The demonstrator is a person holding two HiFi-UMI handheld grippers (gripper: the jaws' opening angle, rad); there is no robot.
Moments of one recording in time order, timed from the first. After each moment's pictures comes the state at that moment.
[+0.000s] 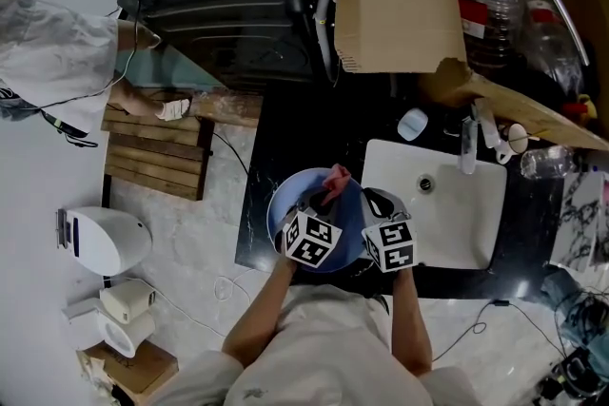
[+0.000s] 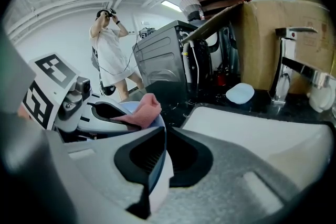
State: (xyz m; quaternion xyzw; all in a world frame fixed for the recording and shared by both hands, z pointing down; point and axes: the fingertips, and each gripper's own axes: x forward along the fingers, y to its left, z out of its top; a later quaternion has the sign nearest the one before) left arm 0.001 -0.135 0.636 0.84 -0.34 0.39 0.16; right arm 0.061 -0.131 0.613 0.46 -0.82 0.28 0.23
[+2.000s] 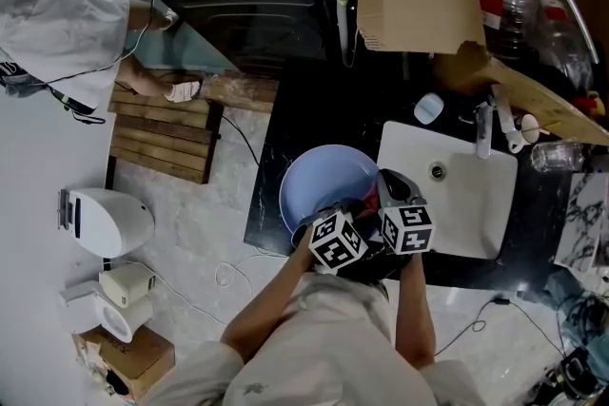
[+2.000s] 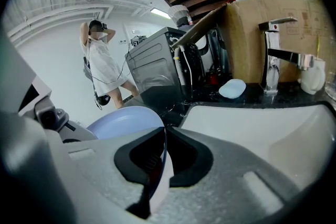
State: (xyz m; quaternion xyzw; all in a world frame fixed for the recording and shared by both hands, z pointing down) left arm 0.053 -0.036 0.639 0.88 -0.14 0.43 0.16; right arm 0.065 -0.129 0.614 0.49 -0.80 0.30 0.17
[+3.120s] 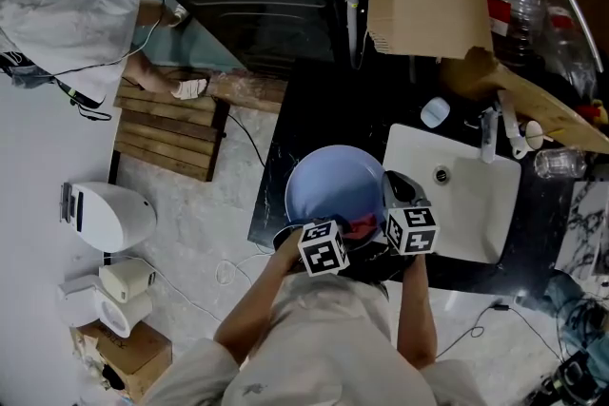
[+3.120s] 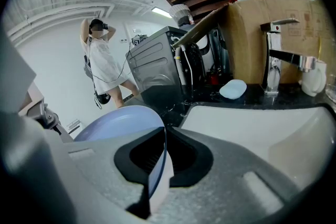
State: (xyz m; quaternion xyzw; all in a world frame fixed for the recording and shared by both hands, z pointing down) left arm 0.008 0.022 0.642 0.84 0.00 0.52 0.17; right arm 0.065 -0.130 0.616 0.49 -0.80 0.30 0.18
